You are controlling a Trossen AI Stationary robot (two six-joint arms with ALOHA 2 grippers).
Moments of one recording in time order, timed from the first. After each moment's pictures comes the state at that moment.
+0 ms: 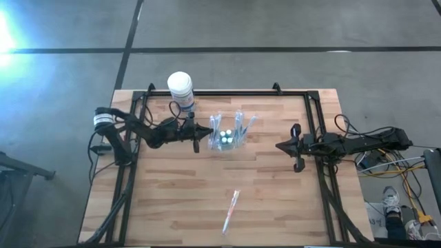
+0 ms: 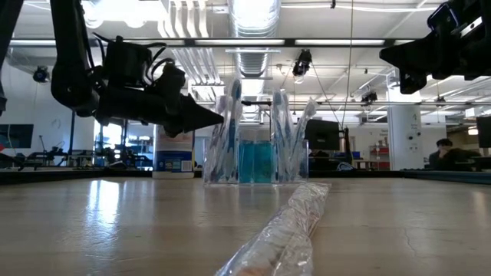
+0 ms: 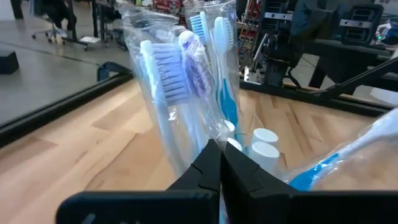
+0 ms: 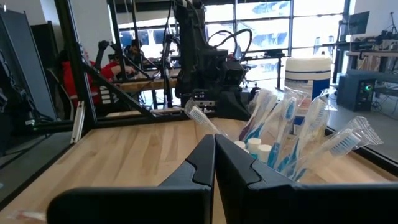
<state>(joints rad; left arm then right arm) 0.30 1.69 0.35 1.26 0.11 -0.14 0.13 0.28 0.01 0.35 0.19 0.09</state>
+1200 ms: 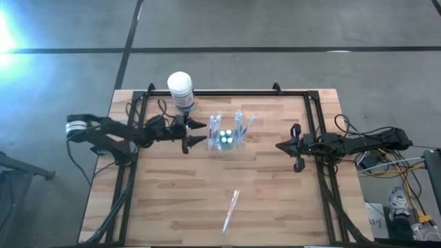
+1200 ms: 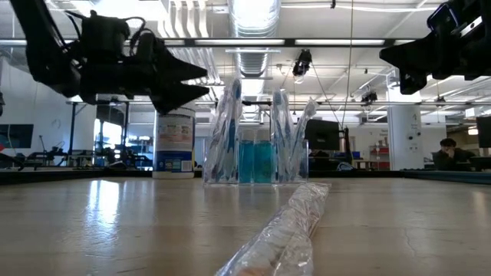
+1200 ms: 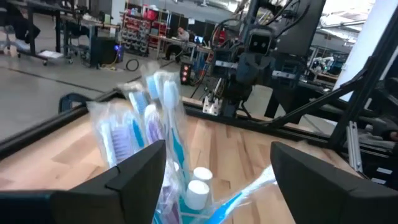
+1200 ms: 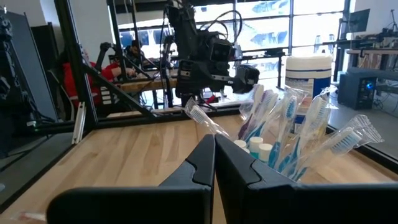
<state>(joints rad) 0.30 1.37 0.28 1.15 0.23 -0.23 0.13 0.28 0.01 0.35 0.19 0.11</state>
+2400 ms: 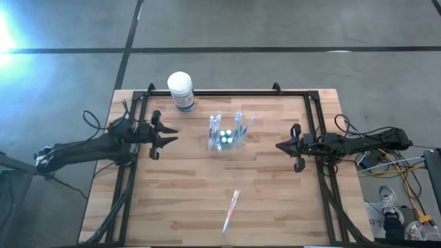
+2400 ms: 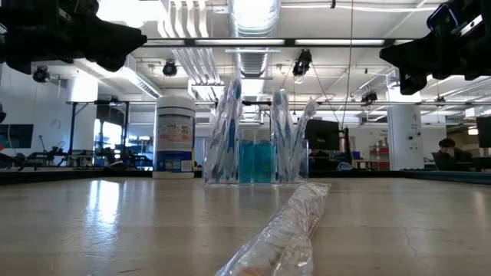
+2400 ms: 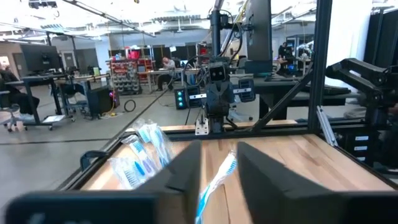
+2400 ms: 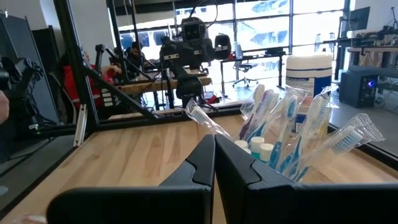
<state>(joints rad) 0.31 0.39 0.18 0.33 0.30 0.03 0.13 0.28 0.01 0.35 0.19 0.12</state>
